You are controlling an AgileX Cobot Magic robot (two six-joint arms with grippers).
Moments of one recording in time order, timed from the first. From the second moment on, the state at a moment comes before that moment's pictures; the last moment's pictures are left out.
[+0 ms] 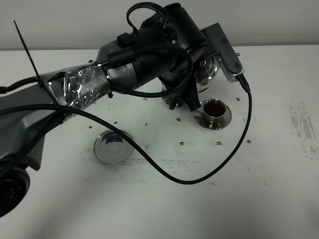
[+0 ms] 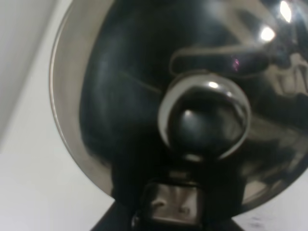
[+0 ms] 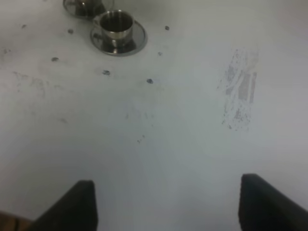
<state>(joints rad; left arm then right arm) -0.82 2.14 -1.92 0.46 0.99 0.17 0.14 0.09 -0.49 0.00 1.08 -0.08</state>
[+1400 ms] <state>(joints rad) -0.82 2.09 -1.59 0.21 0.88 0.15 0.14 0.09 -0.49 0.00 1.08 -0.08</state>
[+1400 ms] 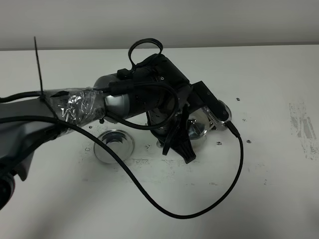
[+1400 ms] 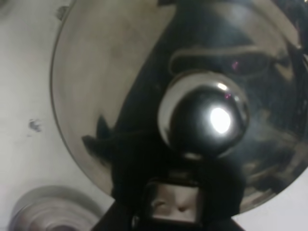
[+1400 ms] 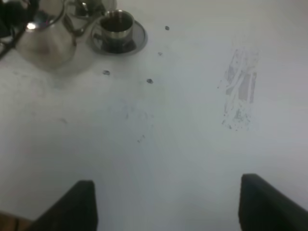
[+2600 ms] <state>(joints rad) -0.56 1.74 -0.97 0.29 0.59 -0.10 0.14 0.09 -0.49 0.00 1.08 -0.08</state>
